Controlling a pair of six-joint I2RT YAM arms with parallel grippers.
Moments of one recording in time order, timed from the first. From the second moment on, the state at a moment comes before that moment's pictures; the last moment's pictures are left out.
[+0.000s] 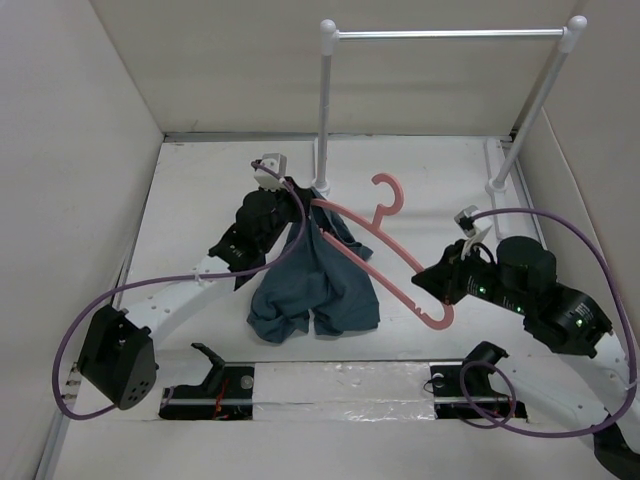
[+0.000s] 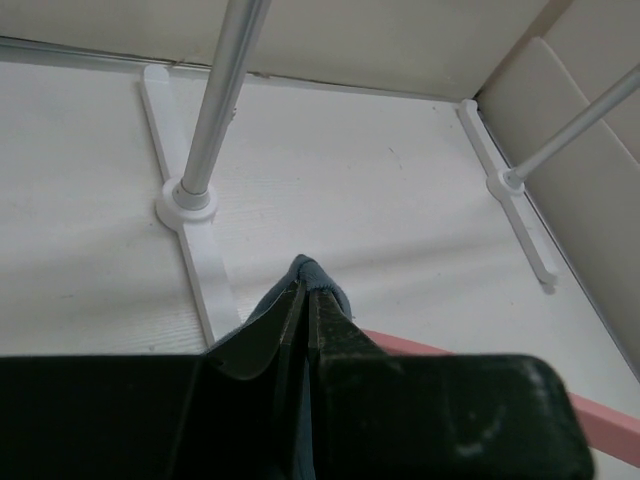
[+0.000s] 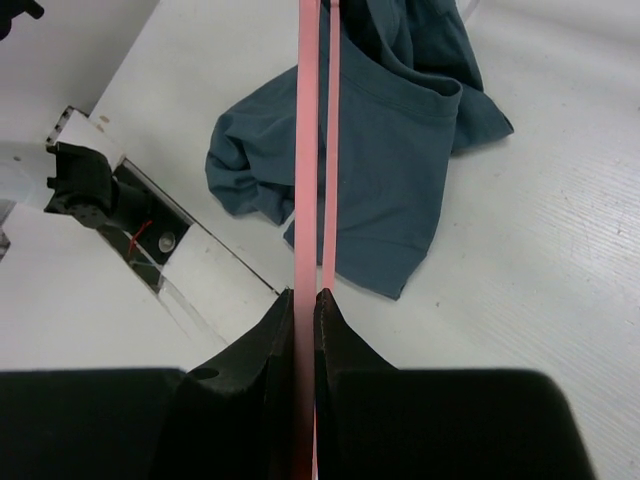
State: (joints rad) left arm -0.63 1.23 0.83 0.28 -0.19 -0.45; right arm 0.71 0.63 1.05 -0.83 -0.16 0.40
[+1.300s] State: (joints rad) left arm -0.67 0.76 0.84 0.17 -0.28 -0.53; right arm 1.36 0.77 0.93 -0.21 0.58 0.47
